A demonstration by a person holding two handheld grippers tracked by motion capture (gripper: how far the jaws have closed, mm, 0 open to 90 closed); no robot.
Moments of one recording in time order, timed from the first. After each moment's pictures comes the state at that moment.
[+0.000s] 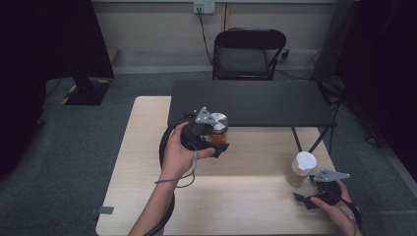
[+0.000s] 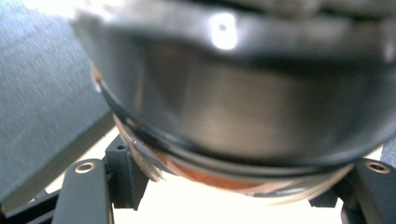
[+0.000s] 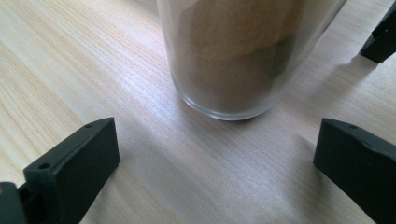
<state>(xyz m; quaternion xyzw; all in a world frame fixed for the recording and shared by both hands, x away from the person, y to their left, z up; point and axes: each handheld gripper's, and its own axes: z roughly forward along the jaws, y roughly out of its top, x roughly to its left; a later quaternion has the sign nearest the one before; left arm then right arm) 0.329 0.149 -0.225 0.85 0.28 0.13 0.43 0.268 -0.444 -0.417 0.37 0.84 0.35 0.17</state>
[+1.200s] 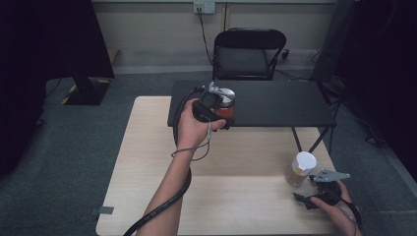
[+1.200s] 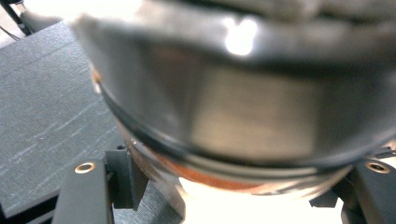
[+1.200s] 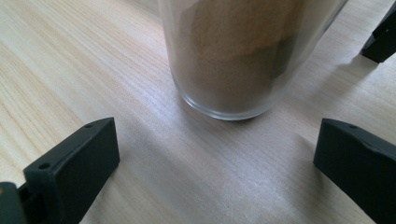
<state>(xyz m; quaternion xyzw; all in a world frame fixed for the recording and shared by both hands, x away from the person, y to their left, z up) 0.379 0.114 -0.201 0.84 0.33 0.16 0.41 0.268 -0.444 -0.418 0.37 0.84 0.35 0.18</state>
